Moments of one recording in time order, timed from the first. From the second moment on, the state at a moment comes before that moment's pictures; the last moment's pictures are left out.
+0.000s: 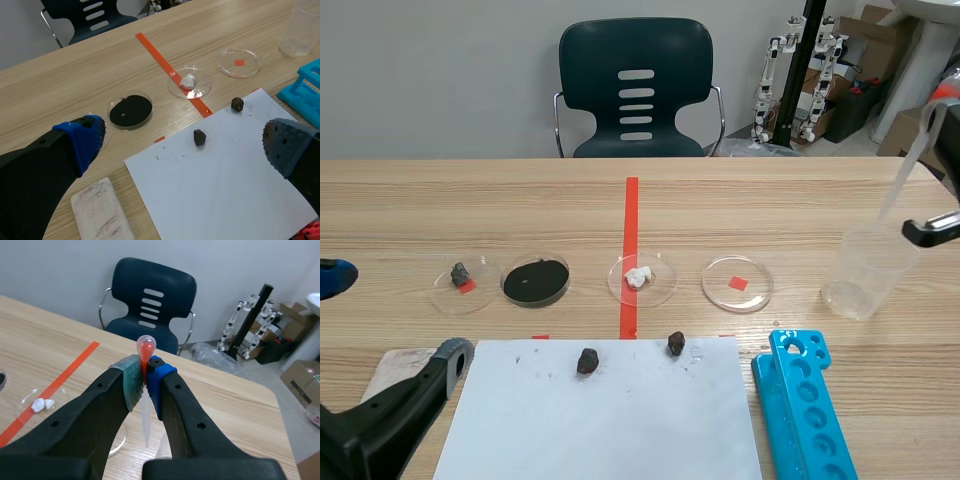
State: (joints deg) left arm 59.3 -24.8 -11.4 126.2 -11.0 -20.0 -10.0; right arm -37.8 25.8 17.9 122.4 16.4 13.1 6.0
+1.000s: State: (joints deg) left arm 59.3 -24.8 -11.4 126.2 -11.0 -20.0 -10.0; right arm -34.6 33.5 29.5 110.4 28.4 14.1 9.1
